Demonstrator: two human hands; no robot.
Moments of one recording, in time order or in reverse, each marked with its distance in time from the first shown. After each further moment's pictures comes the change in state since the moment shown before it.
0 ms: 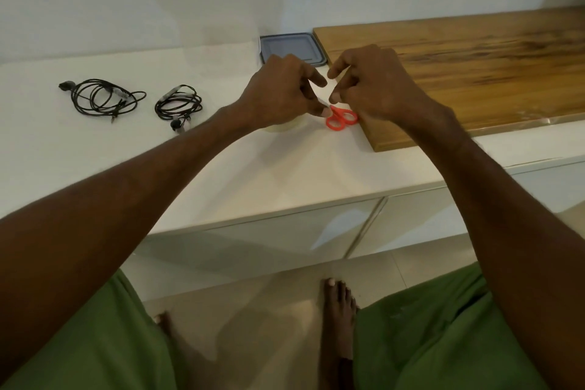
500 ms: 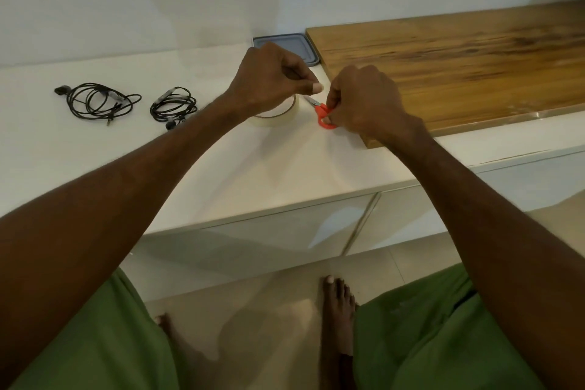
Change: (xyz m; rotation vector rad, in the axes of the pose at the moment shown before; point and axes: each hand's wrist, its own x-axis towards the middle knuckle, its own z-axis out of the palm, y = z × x) left_hand -0.002 0.005 -0.013 -0.166 0.087 -0.035; right_hand -0.006 0.004 0.021 -0.198 0.004 0.121
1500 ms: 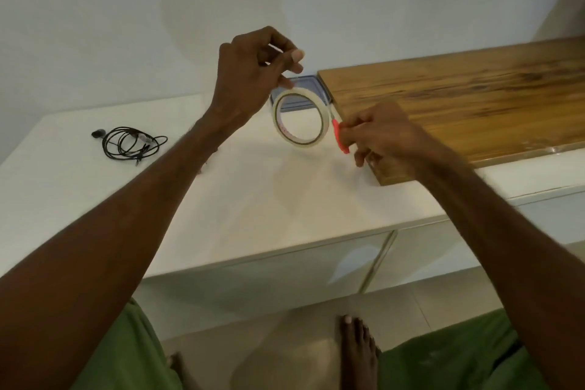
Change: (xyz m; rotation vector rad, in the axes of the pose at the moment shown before) left_hand 0.014 0.009 -0.051 -0.175 0.358 0.119; right_hand -0.008 0.013 -0.021 0.784 -0.179 0.149
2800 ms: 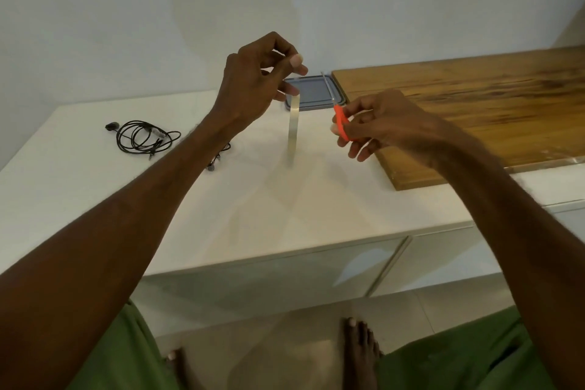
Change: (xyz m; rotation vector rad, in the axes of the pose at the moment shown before) left_hand -0.005 -0.021 -0.014 0.026 -0.055 -0.060; right_hand 0.004 -0.025 0.000 0.020 -0.204 -0.095
